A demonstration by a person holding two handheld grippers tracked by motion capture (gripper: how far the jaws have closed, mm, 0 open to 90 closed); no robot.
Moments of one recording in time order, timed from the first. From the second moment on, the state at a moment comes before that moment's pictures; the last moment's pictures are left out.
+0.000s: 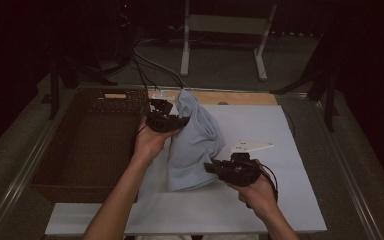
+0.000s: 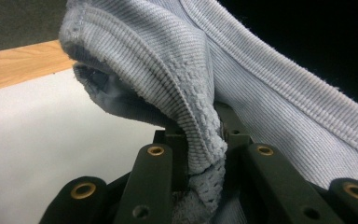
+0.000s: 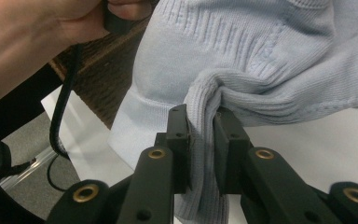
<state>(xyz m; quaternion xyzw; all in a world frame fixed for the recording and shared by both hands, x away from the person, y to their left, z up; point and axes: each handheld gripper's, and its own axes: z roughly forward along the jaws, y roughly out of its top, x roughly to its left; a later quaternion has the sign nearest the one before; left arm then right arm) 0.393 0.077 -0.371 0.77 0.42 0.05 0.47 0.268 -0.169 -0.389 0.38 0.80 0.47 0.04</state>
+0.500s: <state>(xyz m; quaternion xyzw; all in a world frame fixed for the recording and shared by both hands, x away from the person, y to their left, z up) 0.396 0.087 -0.366 0.77 0.43 0.06 0.47 0.275 -0.156 -0.383 0.37 0.80 0.48 0.04</state>
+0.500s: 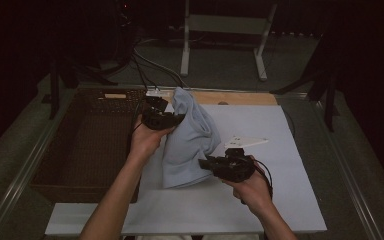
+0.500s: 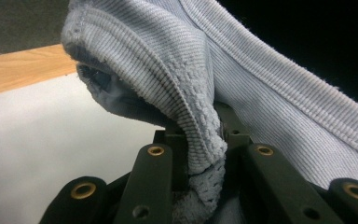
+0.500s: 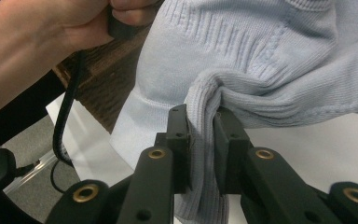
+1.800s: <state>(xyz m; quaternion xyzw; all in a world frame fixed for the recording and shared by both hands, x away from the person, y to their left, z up) 0.412 0.130 -0.357 0.75 0.45 0.08 0.48 0.303 -0.116 -0.371 0.37 0.79 0.48 0.03</state>
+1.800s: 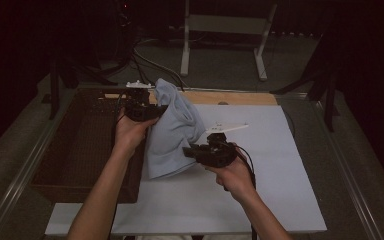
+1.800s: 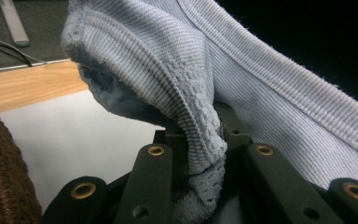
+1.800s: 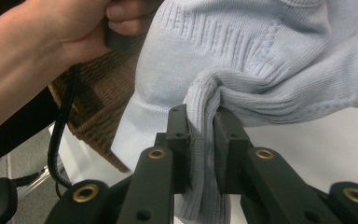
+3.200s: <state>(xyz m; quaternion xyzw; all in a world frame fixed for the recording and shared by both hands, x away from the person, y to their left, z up) 0.435 0.164 -0.348 0.73 0.47 0.10 0.48 0.338 -0.073 -0.357 0.37 0.79 0.48 0.04</state>
